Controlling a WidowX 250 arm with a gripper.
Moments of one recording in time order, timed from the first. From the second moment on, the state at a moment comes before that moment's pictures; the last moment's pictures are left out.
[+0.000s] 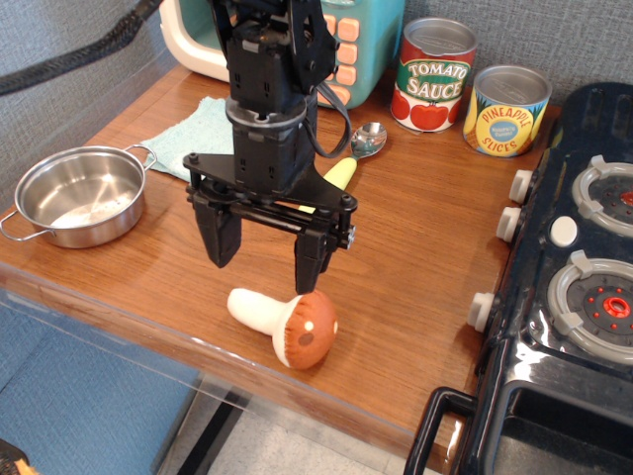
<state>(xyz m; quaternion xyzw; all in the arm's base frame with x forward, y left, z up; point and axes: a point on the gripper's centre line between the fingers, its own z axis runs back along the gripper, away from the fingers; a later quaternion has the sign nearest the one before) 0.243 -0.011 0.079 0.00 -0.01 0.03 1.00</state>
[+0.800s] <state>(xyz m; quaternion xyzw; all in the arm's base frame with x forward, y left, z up) 0.270 0.078 0.089 -0.02 -0.04 0.05 1.00</state>
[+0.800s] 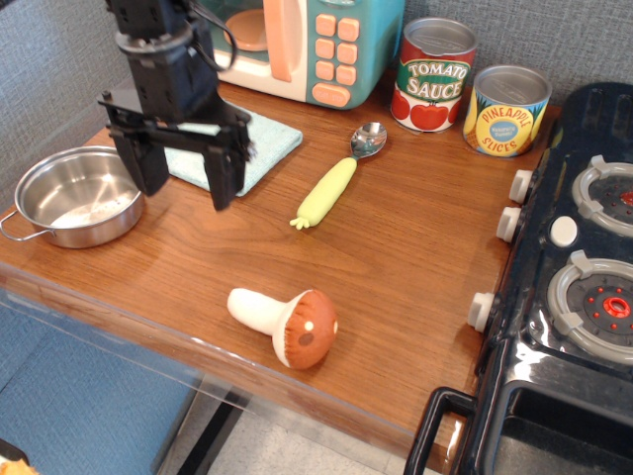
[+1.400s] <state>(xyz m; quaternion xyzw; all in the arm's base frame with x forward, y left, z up) 0.290 0.141 0.031 0.07 -0.01 0.05 1.00</state>
